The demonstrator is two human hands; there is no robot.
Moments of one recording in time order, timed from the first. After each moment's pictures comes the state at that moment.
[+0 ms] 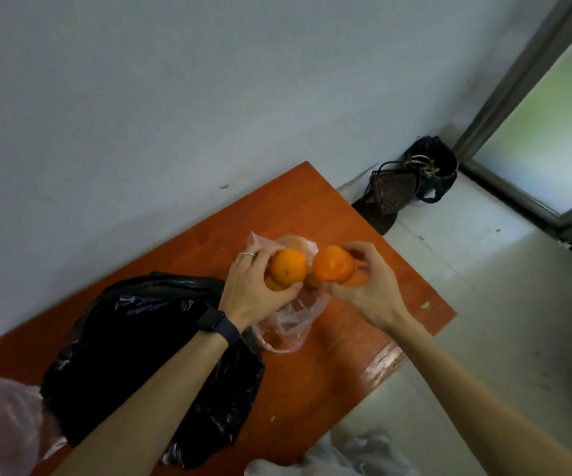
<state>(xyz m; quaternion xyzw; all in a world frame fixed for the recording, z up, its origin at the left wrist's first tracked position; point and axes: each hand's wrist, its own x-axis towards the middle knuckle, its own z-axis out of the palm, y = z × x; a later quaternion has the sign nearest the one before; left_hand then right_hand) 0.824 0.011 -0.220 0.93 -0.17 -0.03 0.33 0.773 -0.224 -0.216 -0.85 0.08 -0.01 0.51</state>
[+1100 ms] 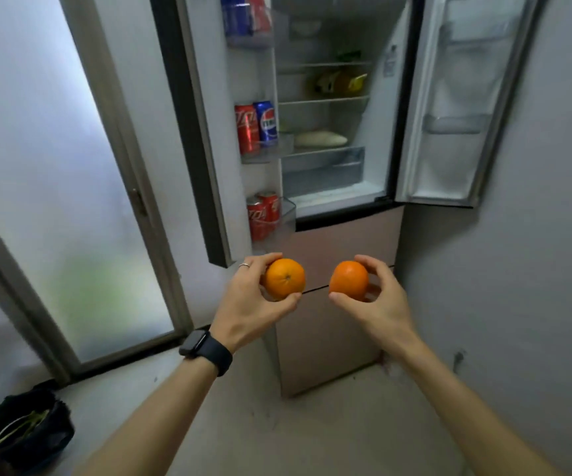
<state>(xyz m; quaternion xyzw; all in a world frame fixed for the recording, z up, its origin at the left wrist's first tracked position) 0.394 -0.663 0.012 0.50 -0.74 -0.10 0.44 0.159 -0.657 -0.005 -0.62 0.49 -0.54 0.29</state>
